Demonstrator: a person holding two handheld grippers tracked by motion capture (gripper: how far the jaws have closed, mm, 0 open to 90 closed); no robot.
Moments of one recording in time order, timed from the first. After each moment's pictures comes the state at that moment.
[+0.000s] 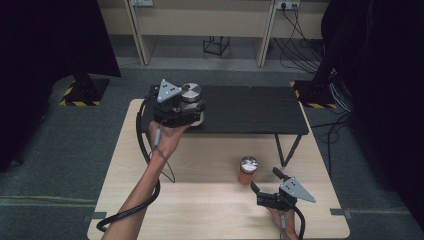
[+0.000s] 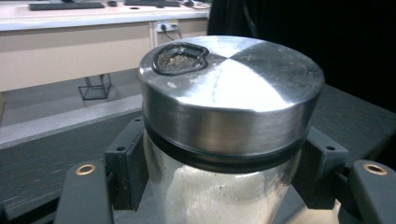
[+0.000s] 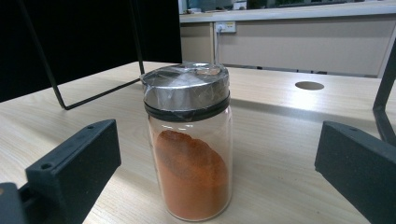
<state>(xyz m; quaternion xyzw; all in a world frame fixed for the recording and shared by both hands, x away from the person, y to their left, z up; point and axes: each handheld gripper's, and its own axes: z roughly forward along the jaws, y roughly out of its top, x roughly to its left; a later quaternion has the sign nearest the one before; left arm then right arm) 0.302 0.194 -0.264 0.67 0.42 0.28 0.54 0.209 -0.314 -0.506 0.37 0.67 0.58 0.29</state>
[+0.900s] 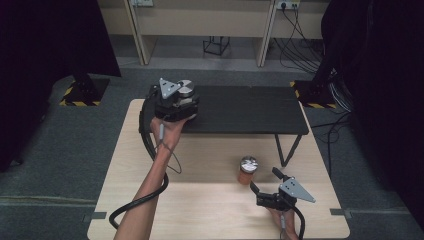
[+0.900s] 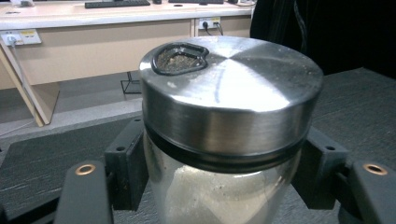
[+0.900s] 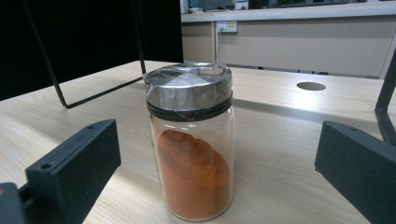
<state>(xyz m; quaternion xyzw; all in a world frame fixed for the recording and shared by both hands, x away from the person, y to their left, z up) 0.321 0.176 -0.283 0.65 0.46 0.33 0.51 0.210 -0.313 -0.506 0.36 0.67 0.58 0.29</state>
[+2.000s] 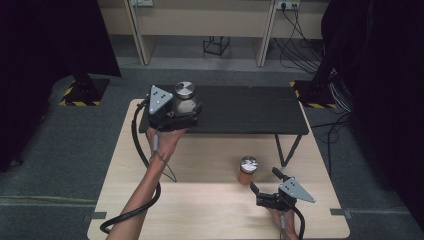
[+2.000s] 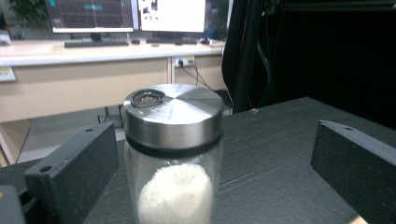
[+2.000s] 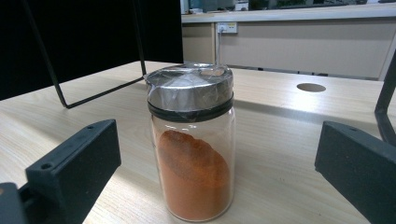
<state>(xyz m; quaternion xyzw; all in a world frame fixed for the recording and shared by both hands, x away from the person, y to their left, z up) 0.278 0.202 -0.305 0.61 0.40 0.33 0.59 0.209 -0.313 -0.507 0.36 0.67 0.58 0.29</state>
